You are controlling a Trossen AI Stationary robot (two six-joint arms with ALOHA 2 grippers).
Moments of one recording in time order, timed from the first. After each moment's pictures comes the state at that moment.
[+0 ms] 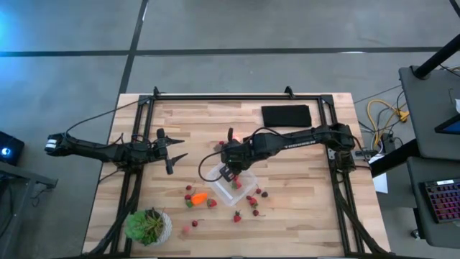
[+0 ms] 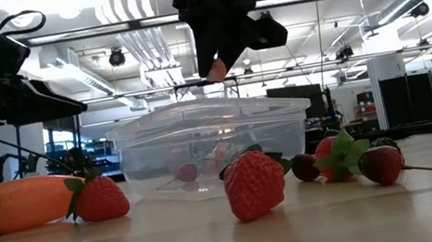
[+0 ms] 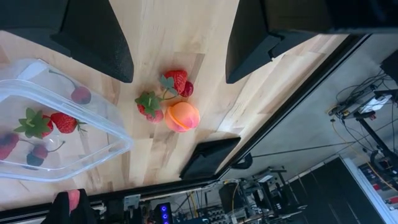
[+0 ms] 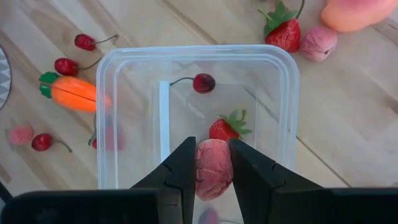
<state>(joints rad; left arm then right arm) -0.13 0.37 0.03 0.04 -0.47 0.14 0.10 1.99 1.75 -0.94 0.04 0.92</state>
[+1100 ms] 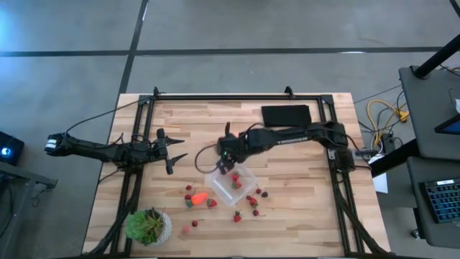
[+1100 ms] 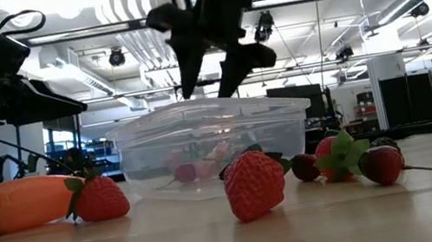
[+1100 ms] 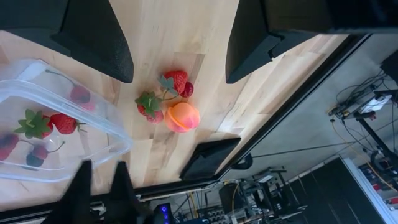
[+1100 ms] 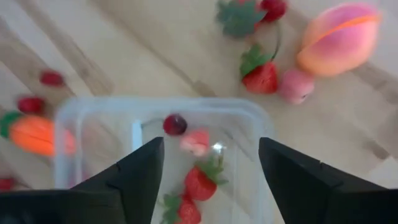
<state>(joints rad) -0.13 0.36 0.03 0.04 -0.47 0.14 0.02 2.04 1.75 -0.88 0.09 0.86</state>
